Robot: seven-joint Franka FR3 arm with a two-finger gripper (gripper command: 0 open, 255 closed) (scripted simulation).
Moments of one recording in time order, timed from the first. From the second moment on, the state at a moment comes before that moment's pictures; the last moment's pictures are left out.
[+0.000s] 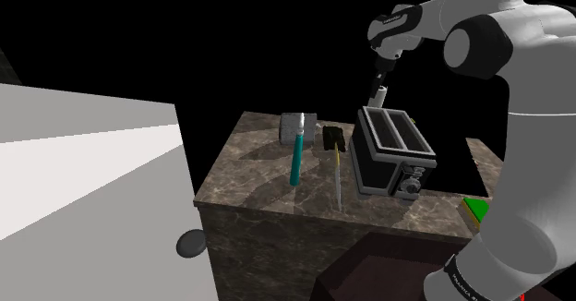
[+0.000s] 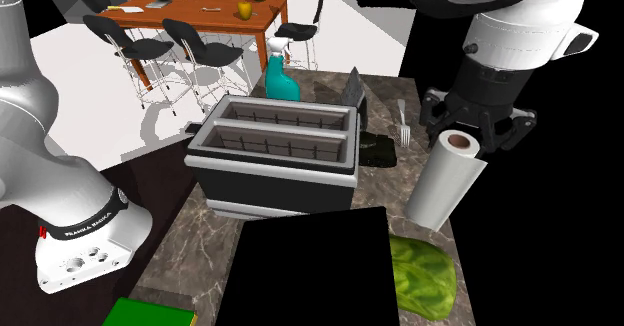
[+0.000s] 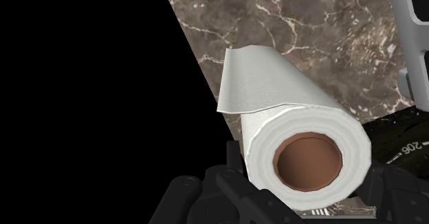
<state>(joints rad) -0.23 0.47 -0.42 -1.49 0.23 1.99 -1.11</state>
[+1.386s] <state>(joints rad) -0.18 0.15 -0.47 -1.65 0.09 1.85 -1.07</state>
